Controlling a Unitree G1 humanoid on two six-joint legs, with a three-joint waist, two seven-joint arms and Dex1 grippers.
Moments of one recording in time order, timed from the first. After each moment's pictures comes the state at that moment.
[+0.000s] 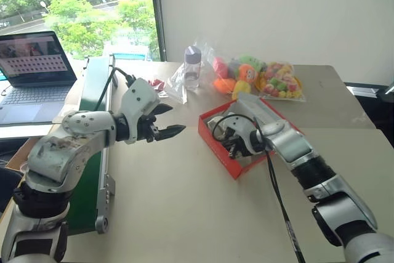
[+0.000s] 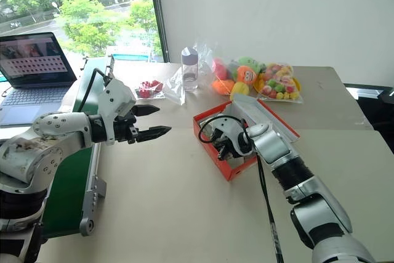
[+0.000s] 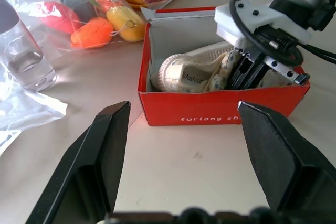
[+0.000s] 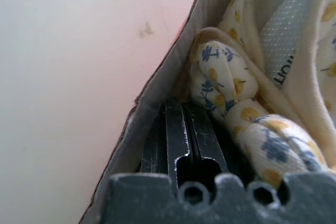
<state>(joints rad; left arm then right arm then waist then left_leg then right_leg) -0.54 0.76 0.00 -0.47 -0.55 0.94 -0.71 -0.76 -0.58 0.42 0.13 0.11 0.87 0.99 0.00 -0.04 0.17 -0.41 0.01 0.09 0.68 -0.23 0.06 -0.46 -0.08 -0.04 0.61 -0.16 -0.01</state>
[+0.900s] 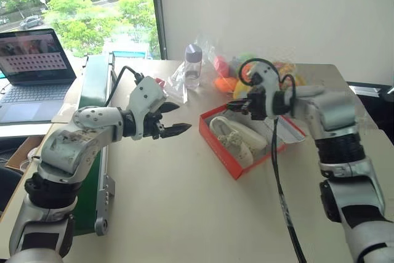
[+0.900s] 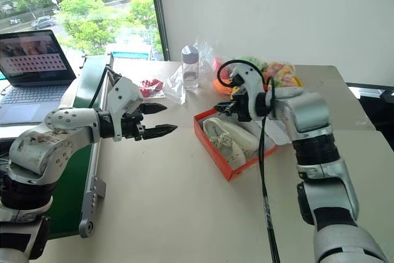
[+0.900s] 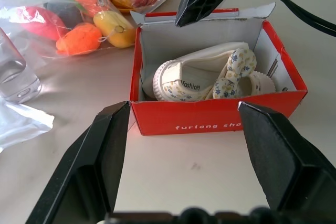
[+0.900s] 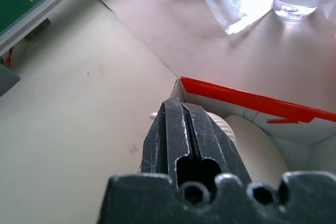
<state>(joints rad) -0.59 0.73 -0.06 -0.41 -0.52 0.88 -0.76 -0.95 -0.50 0.20 0.27 0.27 0.90 0.90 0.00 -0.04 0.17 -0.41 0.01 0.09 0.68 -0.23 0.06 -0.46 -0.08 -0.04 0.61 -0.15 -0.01</state>
